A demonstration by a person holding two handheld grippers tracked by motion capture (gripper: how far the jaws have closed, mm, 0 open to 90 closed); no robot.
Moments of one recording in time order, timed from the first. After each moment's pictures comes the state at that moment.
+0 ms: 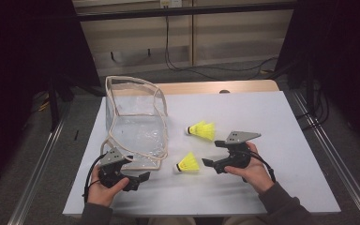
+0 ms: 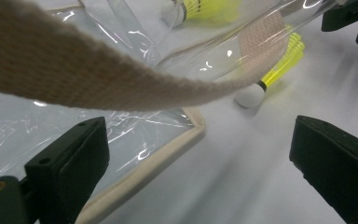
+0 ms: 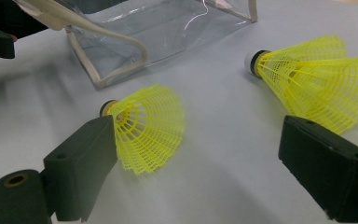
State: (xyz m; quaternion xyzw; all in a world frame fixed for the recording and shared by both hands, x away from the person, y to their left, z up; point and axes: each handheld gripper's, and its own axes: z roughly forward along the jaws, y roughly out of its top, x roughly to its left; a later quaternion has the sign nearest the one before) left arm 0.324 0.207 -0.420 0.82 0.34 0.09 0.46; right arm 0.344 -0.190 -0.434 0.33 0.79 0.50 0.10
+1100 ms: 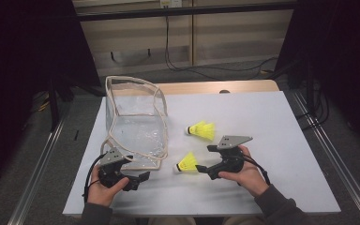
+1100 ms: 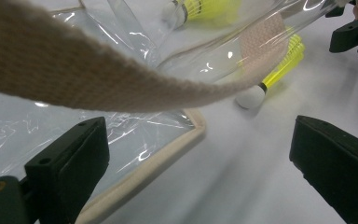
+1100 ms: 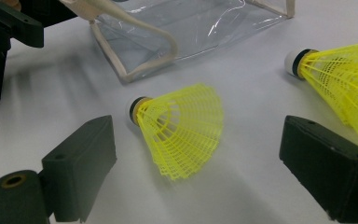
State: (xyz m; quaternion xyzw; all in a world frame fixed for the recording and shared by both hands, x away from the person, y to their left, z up) left arm 0.325 0.207 -0.420 0.82 0.34 0.09 0.46; right arm 0.337 -0.169 -0.436 0.31 0.81 0.50 0.08
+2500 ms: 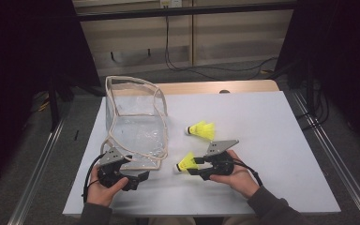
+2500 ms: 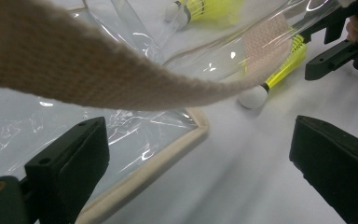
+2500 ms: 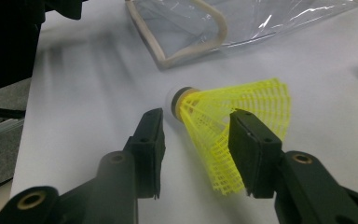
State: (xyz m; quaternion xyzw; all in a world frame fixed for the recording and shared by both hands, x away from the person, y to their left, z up) left arm 0.325 0.209 -0.419 0.81 0.34 0.09 0.46; right arm 0.335 -0.142 -0.447 0.25 0.83 0.49 0.04
